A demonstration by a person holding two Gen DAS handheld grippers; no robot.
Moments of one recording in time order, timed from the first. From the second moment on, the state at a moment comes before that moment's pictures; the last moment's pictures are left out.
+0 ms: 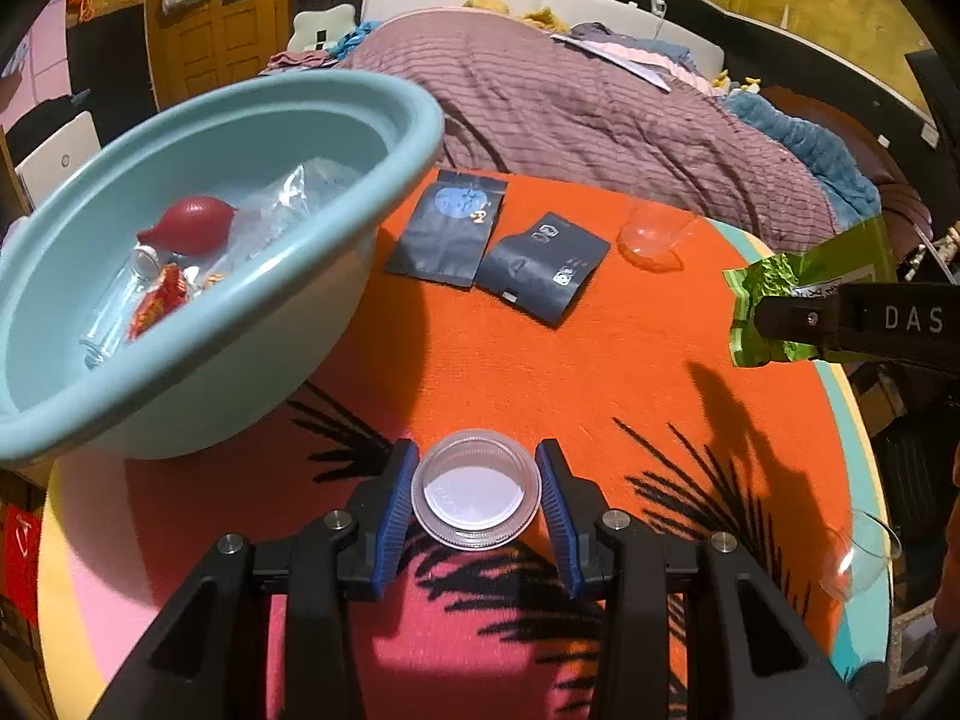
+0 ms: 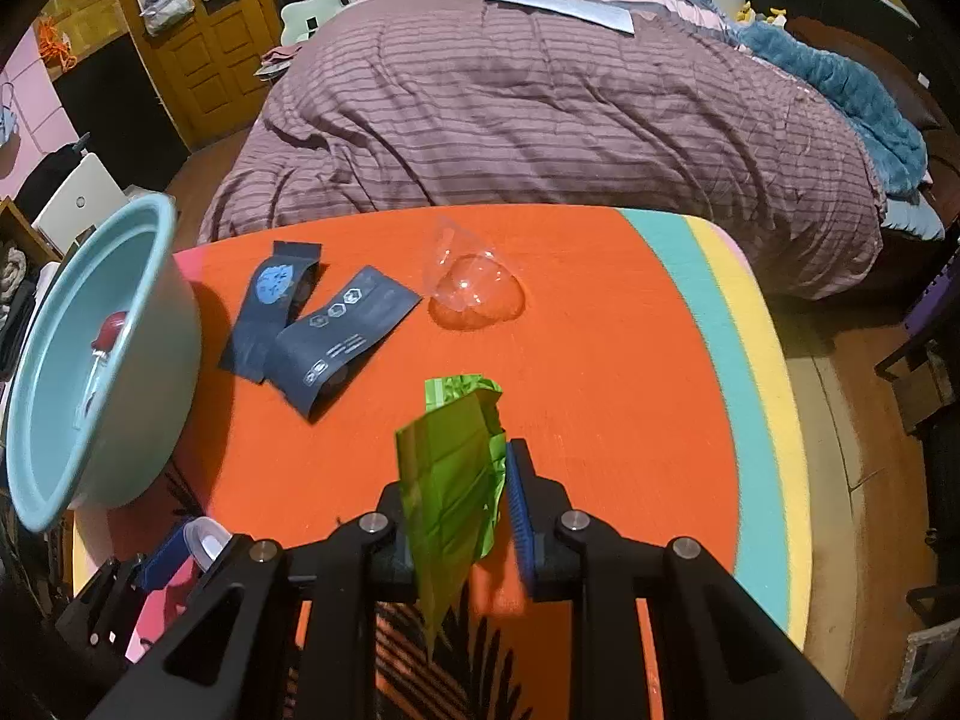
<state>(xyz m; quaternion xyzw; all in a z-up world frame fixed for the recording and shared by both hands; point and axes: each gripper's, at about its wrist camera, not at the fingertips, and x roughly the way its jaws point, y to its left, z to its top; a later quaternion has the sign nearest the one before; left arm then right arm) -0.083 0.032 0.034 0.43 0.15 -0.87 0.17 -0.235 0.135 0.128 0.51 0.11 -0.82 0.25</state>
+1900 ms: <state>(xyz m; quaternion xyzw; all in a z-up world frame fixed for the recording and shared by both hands) -0.050 -0.119 0.163 0.36 0.07 -0.92 0.16 -0.141 0.010 0.222 0.41 0.18 -0.80 0.39</state>
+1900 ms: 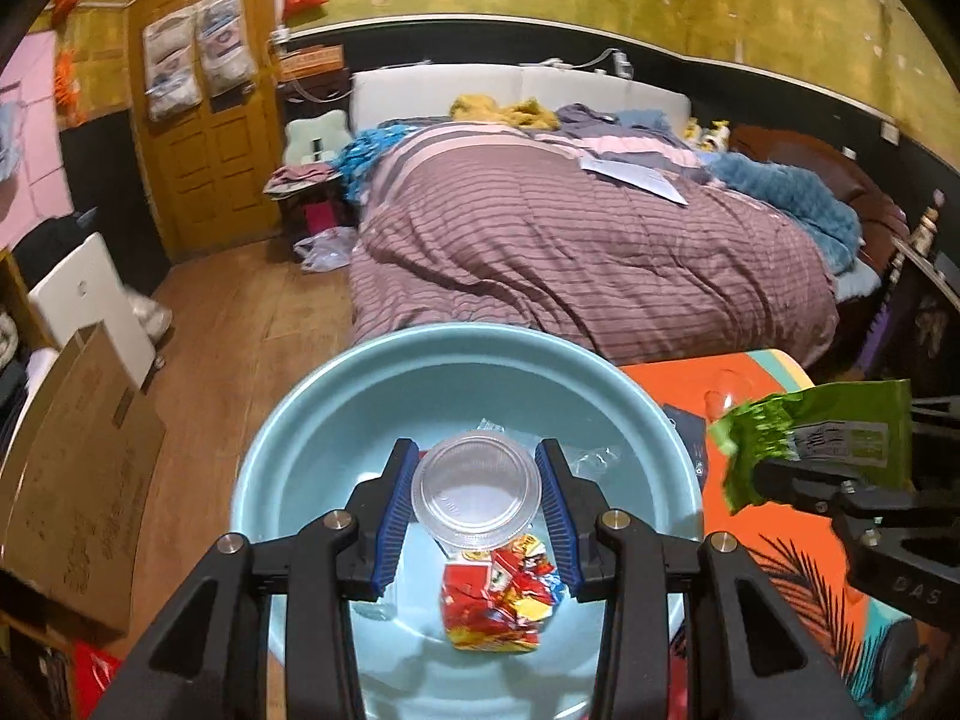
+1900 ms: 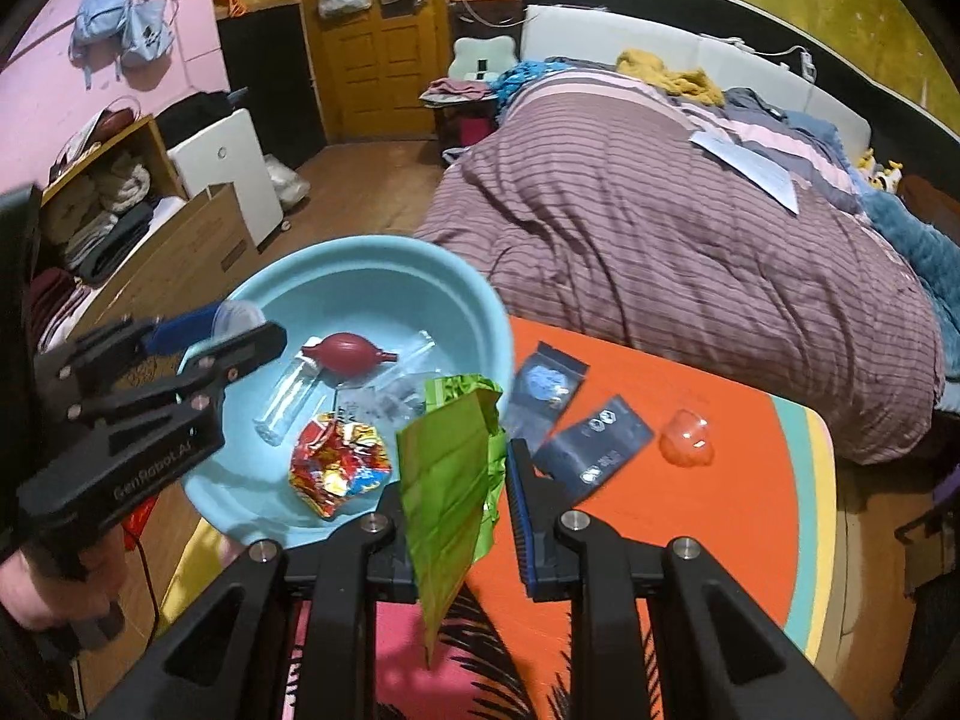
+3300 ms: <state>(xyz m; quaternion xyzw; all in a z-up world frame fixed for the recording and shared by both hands) -0.116 -0.197 0.091 0.50 -0.01 -0.86 0.06 -0.131 -0.111 0.136 0.45 0.27 -0.73 0.43</state>
